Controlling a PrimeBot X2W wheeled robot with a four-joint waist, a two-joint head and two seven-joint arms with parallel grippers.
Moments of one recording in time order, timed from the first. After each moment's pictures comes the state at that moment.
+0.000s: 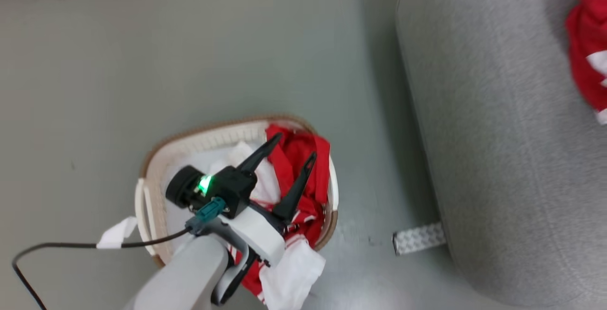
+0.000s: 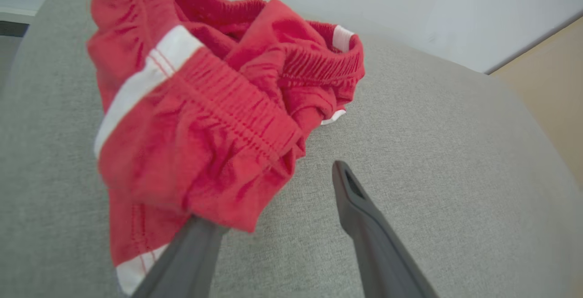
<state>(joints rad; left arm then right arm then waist) -0.58 0.27 -0.69 0.28 -0.35 -0.01 -0.23 -1.03 -0.51 0.27 1.18 0.36 0.13 -0.14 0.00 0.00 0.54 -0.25</state>
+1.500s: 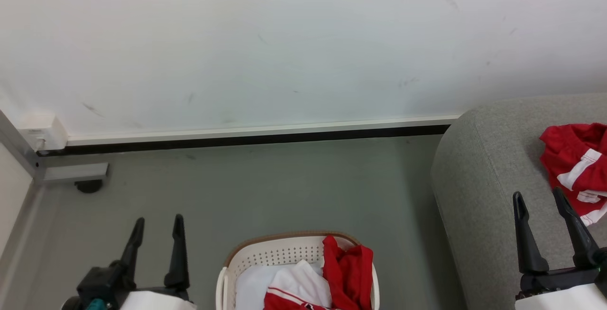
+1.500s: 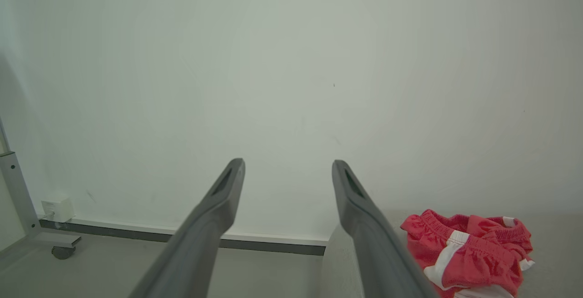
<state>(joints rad) -0.07 0.16 -0.12 0.14 -0.27 0.07 -0.26 -0.09 -0.18 0.03 0.09 0.28 0.13 -0.26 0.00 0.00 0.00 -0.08</state>
